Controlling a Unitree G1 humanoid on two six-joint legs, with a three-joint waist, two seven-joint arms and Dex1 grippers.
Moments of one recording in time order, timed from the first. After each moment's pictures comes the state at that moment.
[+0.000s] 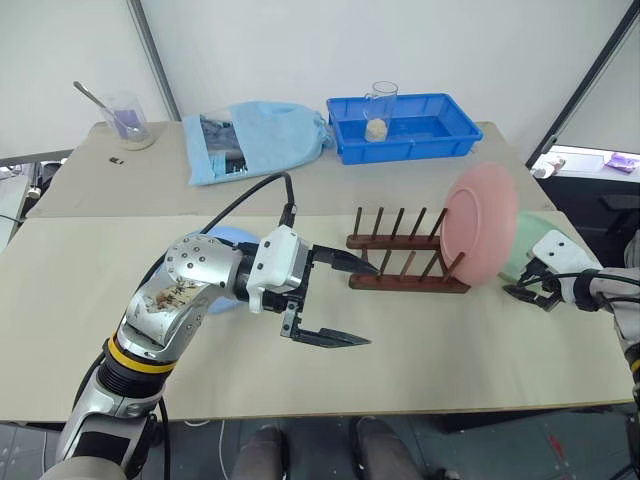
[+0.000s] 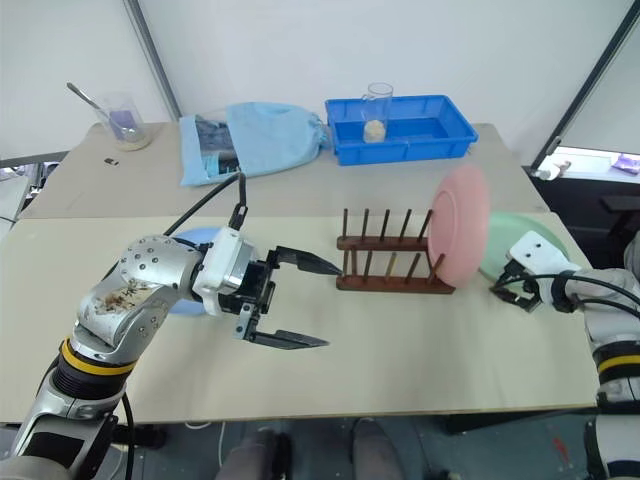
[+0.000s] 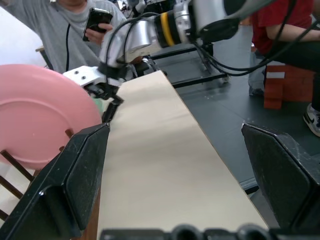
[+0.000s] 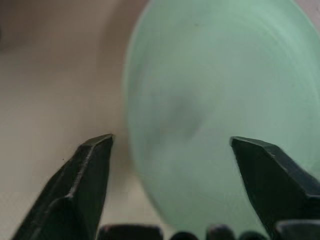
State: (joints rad) left arm -0.57 0.58 -0.22 -0.39 -0.53 0.37 -1.24; right arm -0.60 -0.94 0.08 0.79 -0.07 0.04 0.83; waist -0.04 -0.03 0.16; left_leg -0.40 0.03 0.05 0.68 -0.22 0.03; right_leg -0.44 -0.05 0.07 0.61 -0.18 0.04
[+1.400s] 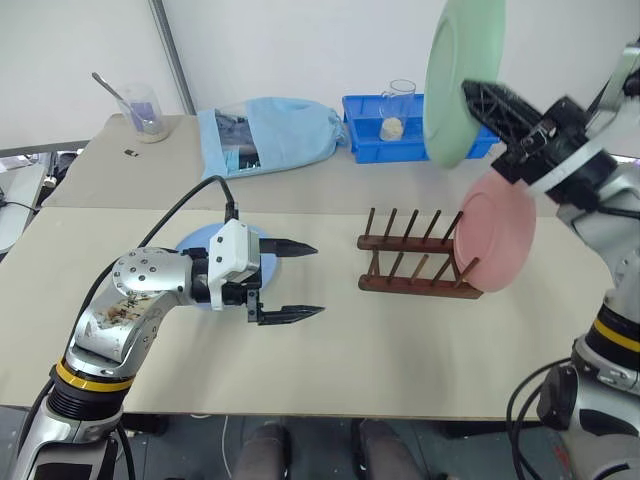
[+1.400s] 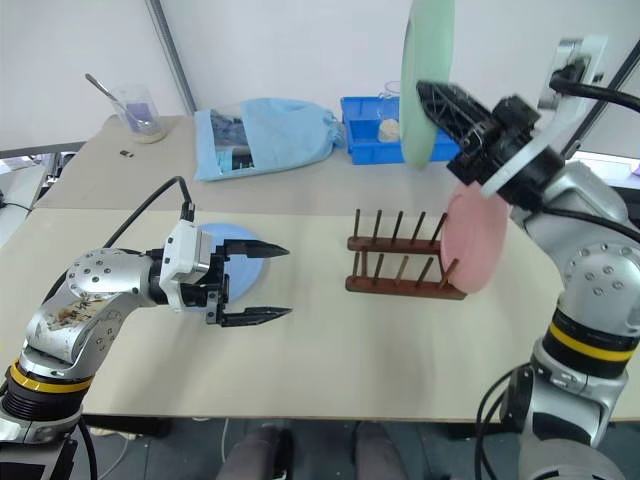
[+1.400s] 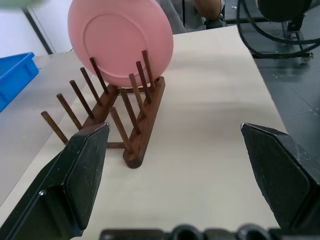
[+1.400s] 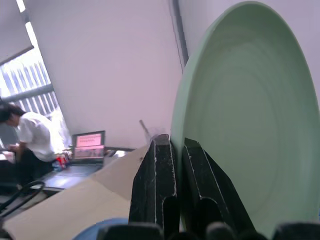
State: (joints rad) left arm -0.42 0.71 -0.06 -0.38 -0.53 0.39 -1.12; right arm -0.66 -0.60 -0.44 -0.33 1.24 0.96 0.26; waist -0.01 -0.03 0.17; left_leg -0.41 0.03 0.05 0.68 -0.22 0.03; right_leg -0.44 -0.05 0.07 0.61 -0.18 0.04
